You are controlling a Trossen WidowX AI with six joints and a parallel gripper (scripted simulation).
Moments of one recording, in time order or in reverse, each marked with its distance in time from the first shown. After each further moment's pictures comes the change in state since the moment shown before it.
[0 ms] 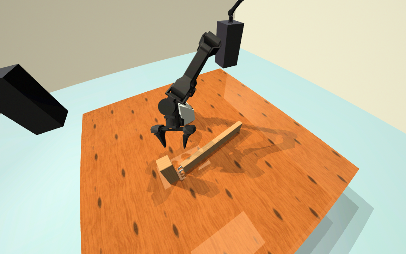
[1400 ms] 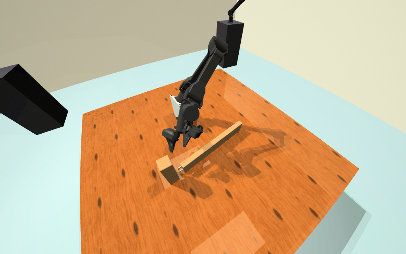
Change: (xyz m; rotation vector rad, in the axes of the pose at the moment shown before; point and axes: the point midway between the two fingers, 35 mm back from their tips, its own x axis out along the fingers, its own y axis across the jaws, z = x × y) arm 0.015 -0.019 0.018 1.869 0.267 0.125
